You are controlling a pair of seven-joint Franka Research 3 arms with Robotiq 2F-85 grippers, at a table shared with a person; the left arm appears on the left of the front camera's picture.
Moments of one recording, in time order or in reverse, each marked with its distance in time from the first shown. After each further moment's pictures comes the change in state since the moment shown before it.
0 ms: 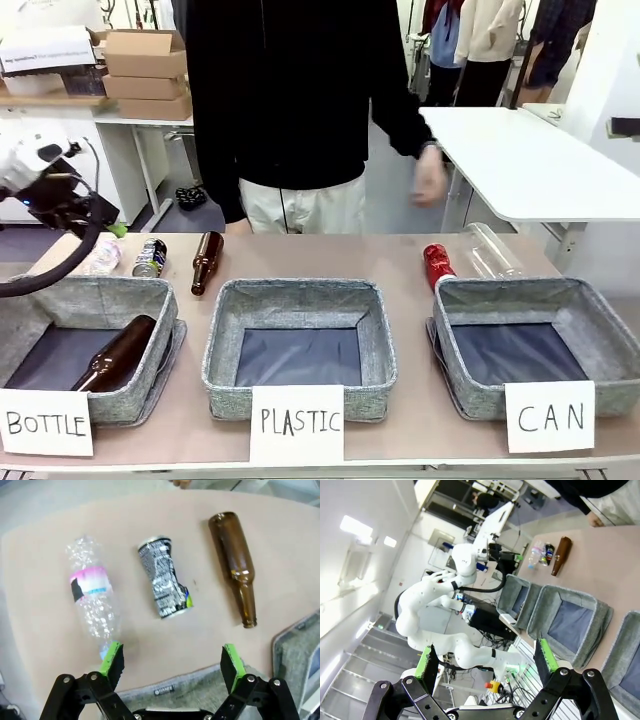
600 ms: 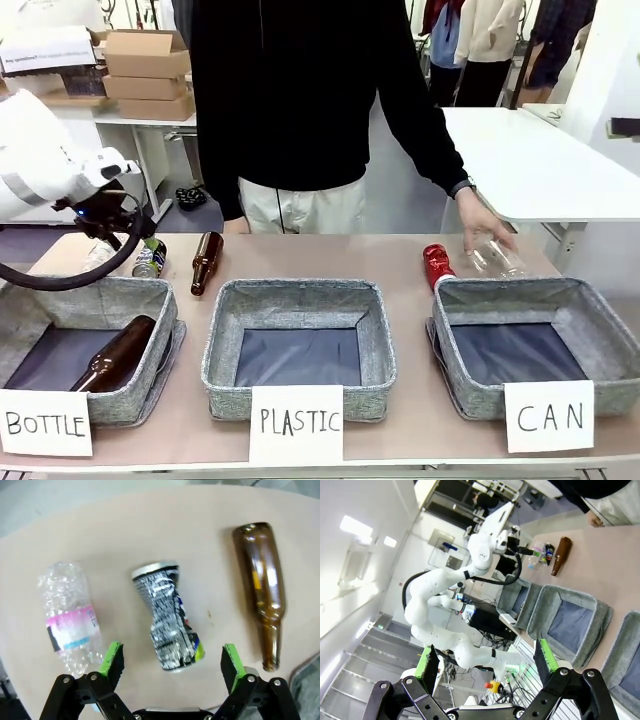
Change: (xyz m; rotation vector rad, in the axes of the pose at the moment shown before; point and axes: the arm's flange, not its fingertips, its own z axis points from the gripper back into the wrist) left arm 0.040 -0.014 -0.083 0.098 0.108 -0.004; right arm 0.000 0.000 0.000 0.000 0.000 0.000
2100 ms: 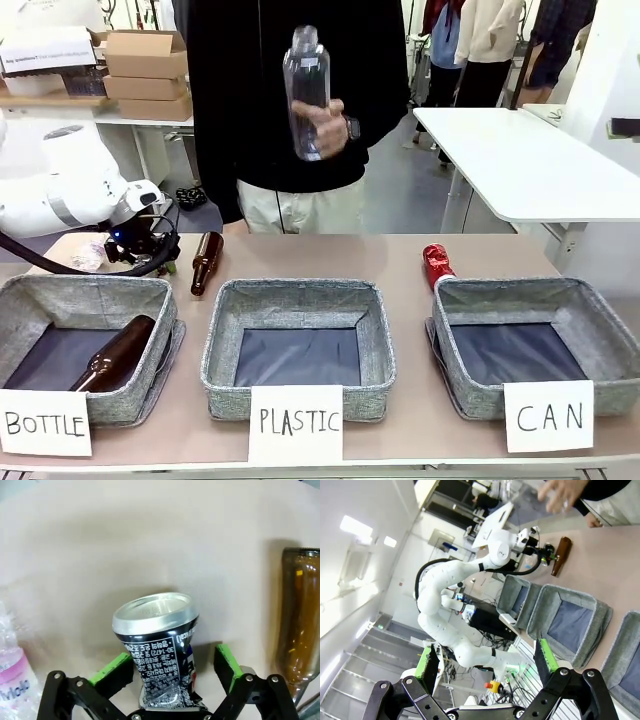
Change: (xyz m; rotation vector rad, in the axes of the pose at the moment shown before) left arm 0.019 0.000 -0.081 0.014 0.123 0.089; right arm 0.000 0.000 0.000 0.000 0.000 0.000
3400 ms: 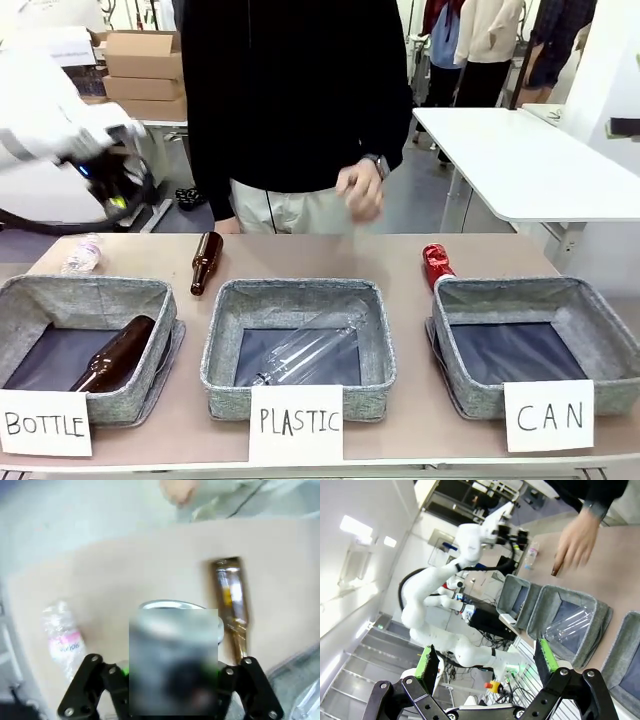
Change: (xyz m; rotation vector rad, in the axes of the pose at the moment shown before) left arm -0.002 -0.024 0.165 -0.010 -0.187 -0.136; right arm 0.000 0.000 0.000 -0.001 0.000 0.001
